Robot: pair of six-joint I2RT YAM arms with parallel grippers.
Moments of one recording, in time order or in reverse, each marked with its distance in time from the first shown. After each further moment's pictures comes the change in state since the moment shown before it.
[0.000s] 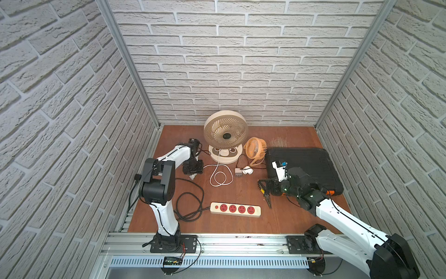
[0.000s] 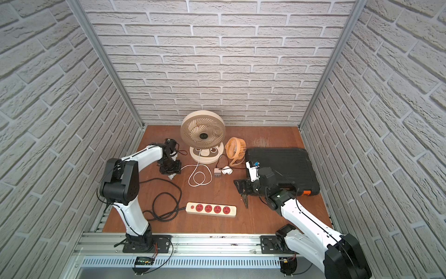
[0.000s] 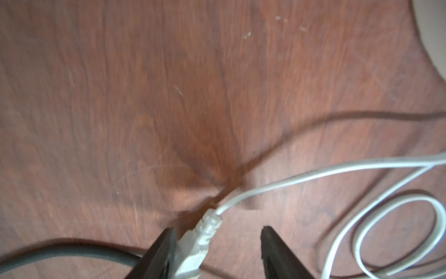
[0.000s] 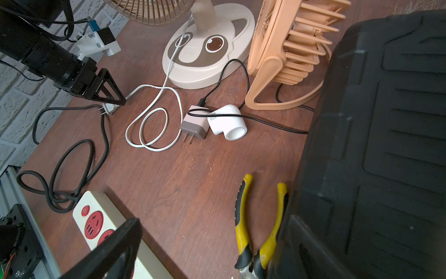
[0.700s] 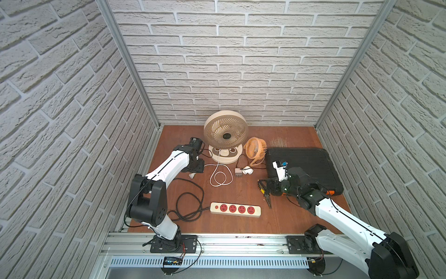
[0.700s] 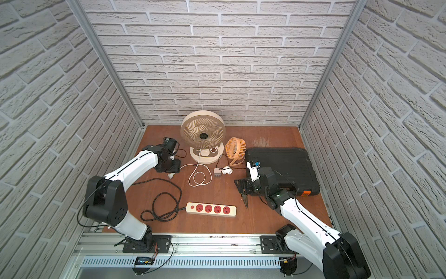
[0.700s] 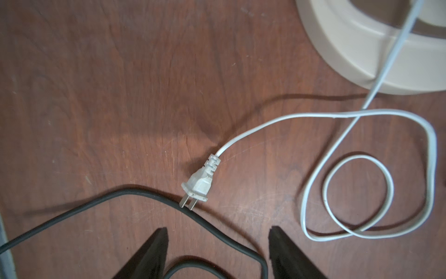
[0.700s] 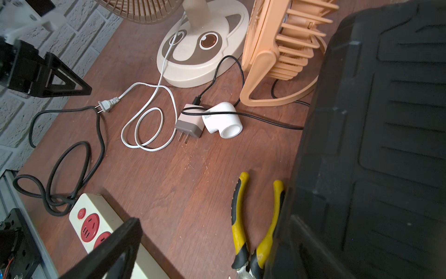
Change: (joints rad) left arm -0.056 -0.247 -0.081 -0.011 -0.131 -0.034; right arm -0.015 0.007 -0.005 0.006 -0.004 0.011
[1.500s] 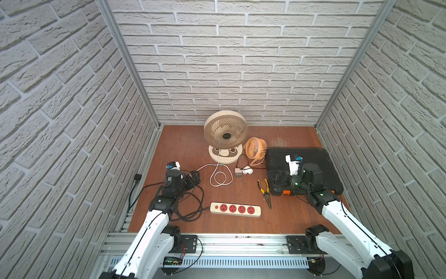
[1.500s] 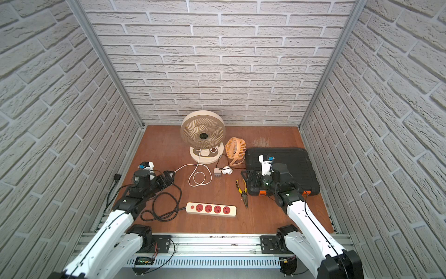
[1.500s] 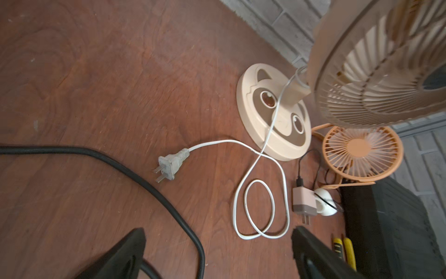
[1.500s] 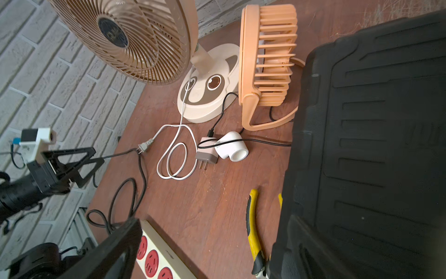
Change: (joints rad) left arm 0.057 -0.784 -0.678 0.535 0.166 -0.389; right arm -0.190 -0.066 0.025 -0.007 -0.212 0.130
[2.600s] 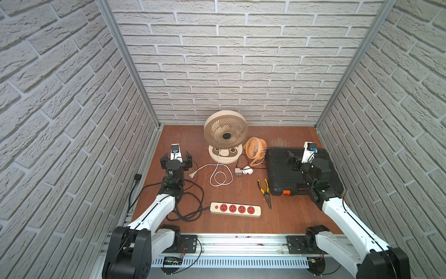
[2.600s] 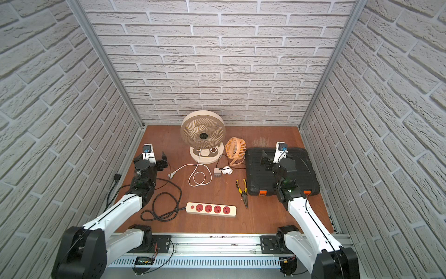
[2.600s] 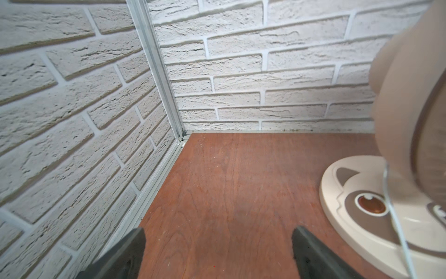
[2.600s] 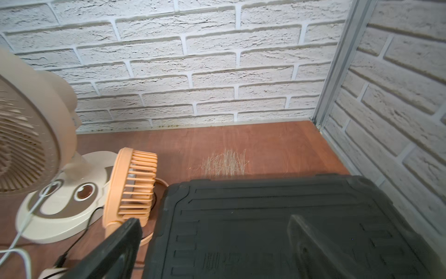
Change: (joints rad) left arm 0.022 0.208 -0.065 0.764 -0.439 0.637; right arm -0.121 -0.012 0.055 0.222 0.527 -0.286
